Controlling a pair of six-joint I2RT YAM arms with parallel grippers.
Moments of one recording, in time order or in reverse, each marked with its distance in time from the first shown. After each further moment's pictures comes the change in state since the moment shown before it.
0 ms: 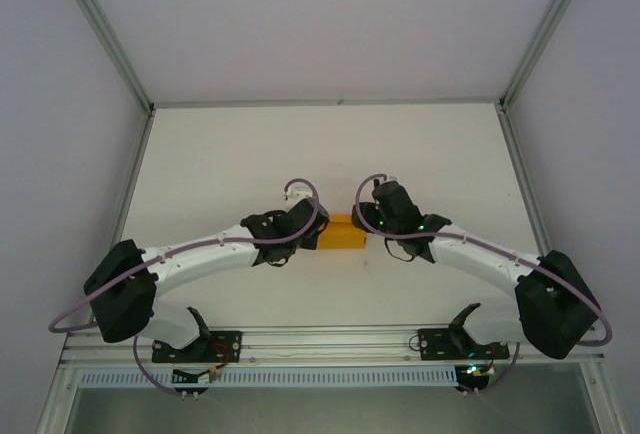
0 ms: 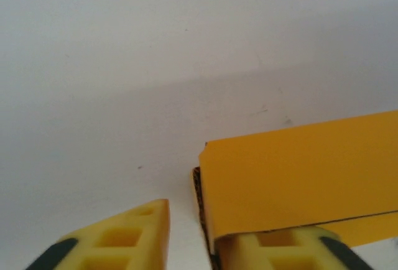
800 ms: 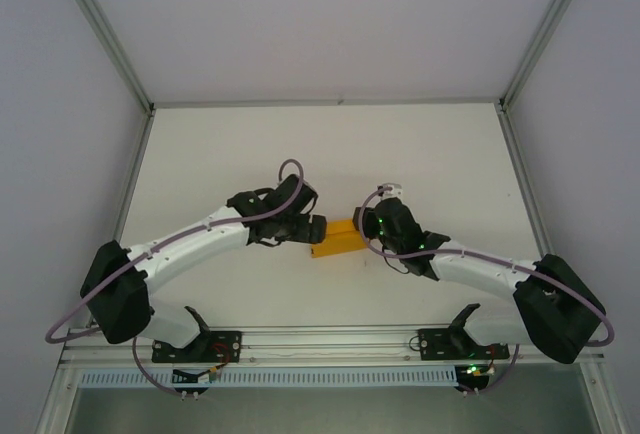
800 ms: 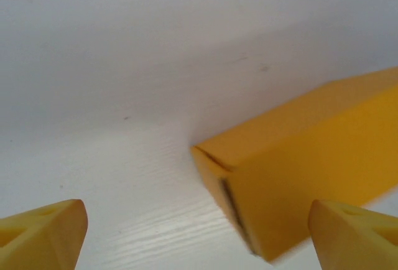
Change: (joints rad) left arm 0.137 -0.007 0.121 -0.218 0.306 0.046; right arm 0.056 -0.029 -0.150 0.250 0.125 0.041
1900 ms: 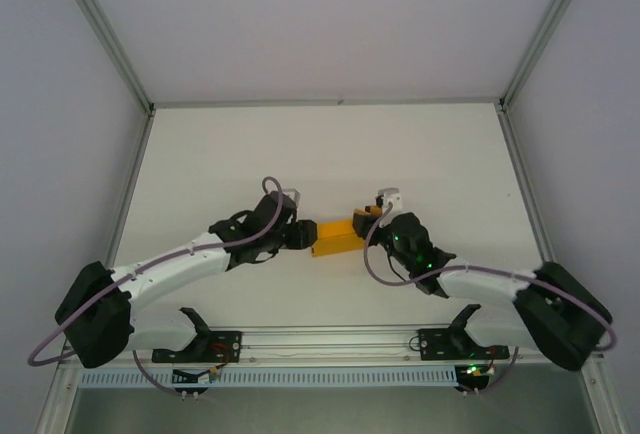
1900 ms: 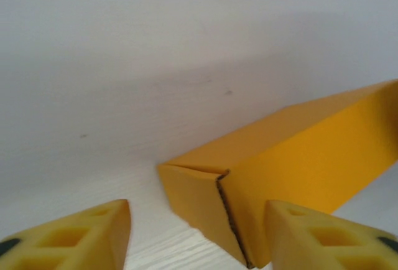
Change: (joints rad) left arm 0.019 -0.168 -0.252 0.331 0.044 -0.045; right arm 0.002 -0.090 -0.158 0.326 -0.044 -0.315
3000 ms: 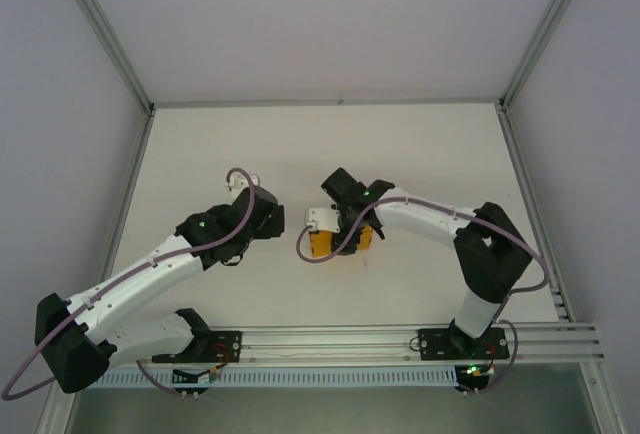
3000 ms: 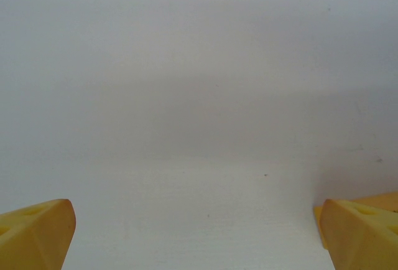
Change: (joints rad) left arm 0.028 -0.172 0.112 -0.378 -0.455 0.037; right arm 0.060 0.545 0.807 -1.141 -0.253 -1.168
